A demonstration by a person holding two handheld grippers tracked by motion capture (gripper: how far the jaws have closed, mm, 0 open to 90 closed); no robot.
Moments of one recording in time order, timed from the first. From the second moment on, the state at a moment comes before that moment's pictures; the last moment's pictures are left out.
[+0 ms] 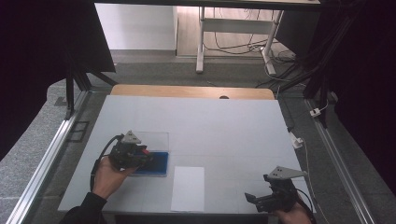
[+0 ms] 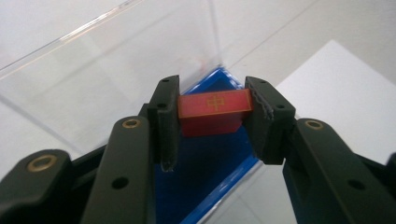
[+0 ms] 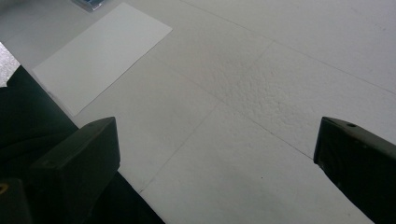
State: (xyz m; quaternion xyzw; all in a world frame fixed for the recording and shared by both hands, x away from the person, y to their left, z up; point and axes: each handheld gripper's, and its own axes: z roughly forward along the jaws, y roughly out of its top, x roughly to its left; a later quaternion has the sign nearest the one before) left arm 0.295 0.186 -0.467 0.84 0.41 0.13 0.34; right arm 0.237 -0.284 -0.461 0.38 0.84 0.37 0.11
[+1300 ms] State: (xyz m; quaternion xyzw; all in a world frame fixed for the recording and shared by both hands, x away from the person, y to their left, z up) left arm 0.278 0.127 -0.453 0.87 0.31 0.08 0.37; right arm 0.237 -0.284 -0.462 0.38 0.84 0.37 0.11
